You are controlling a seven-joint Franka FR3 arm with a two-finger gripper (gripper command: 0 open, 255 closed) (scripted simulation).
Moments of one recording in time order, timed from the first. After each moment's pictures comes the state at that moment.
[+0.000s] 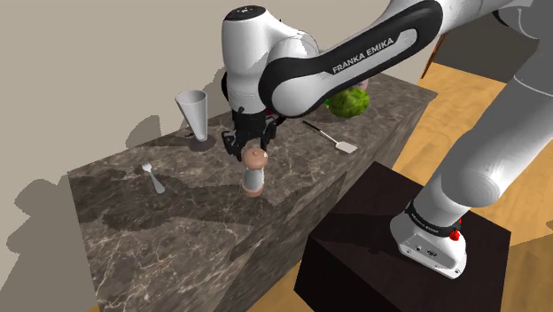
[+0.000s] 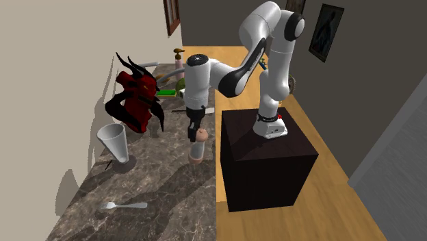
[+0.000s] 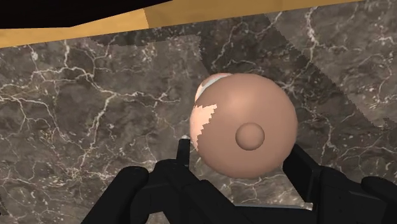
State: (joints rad) arm 0.01 -0.03 0.61 -2.12 -0.09 2.12 0.95
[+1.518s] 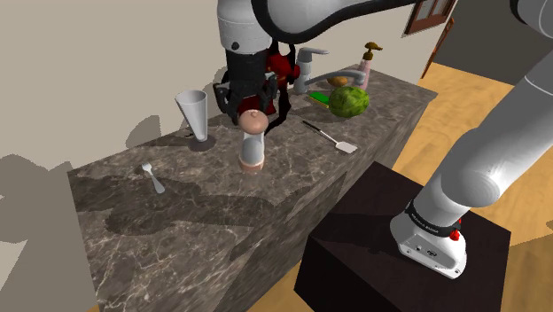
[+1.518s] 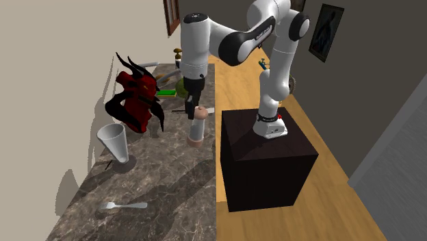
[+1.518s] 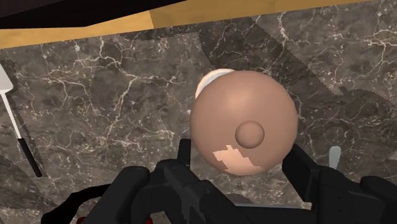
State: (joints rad) arm 0.01 -0.10 0.60 -1.87 -0.04 1.83 0.90
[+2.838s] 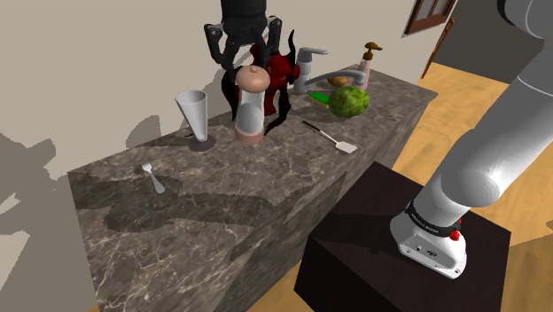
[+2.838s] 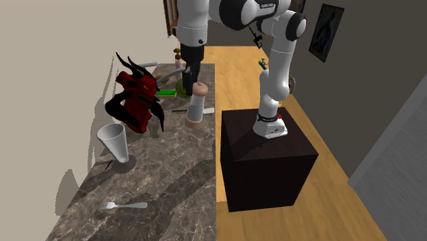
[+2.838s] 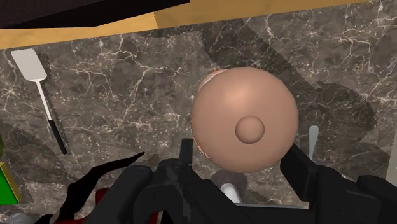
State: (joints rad) arm 0.01 -0.05 0.60 -1.56 -0.07 1.55 0.89
